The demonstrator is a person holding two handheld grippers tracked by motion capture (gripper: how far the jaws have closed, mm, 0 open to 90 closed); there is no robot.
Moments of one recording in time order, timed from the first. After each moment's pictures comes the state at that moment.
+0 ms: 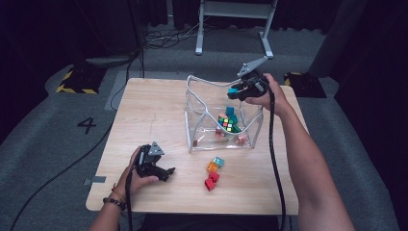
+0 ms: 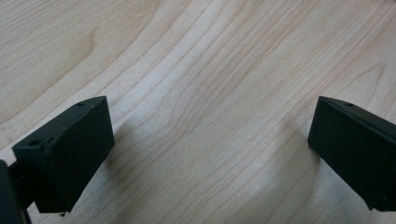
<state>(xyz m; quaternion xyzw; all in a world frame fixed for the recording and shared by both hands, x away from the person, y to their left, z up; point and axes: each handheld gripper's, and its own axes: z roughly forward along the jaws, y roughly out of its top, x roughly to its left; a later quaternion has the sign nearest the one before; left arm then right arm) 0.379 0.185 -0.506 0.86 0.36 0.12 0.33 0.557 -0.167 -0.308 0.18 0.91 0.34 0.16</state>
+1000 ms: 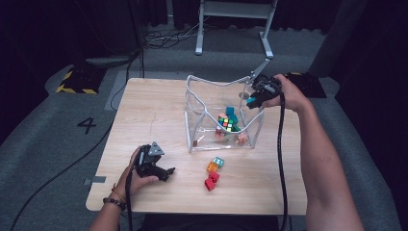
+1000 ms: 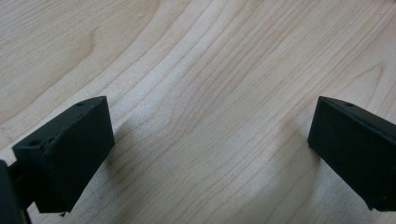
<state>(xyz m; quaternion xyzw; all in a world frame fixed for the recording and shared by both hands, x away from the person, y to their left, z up) 0.379 0.185 -0.506 0.86 0.36 0.12 0.33 0.565 -0.205 -0.315 0.16 0.96 0.19 0.14</state>
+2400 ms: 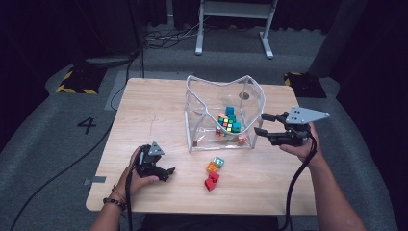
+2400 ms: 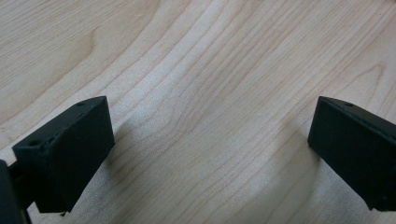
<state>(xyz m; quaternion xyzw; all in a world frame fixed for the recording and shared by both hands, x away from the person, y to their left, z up) 0.379 0.185 -0.505 0.86 0.36 0.12 0.33 0.404 -0.262 -0.336 0.18 0.82 0.51 0.21</state>
